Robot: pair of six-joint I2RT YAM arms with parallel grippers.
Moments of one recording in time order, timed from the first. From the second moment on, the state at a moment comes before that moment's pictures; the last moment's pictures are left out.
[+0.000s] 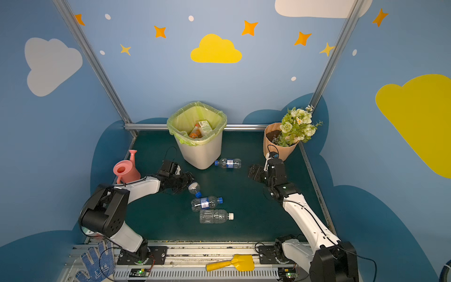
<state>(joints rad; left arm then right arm) -0.29 1.63 0.79 -0.14 0.34 -0.85 0.29 1.08 0.74 -0.27 -0.10 0.54</state>
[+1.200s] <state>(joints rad) -0.27 1.14 0.71 -0.16 0.19 -0.81 0.28 1.10 0.74 -0.26 -0.11 0.56</state>
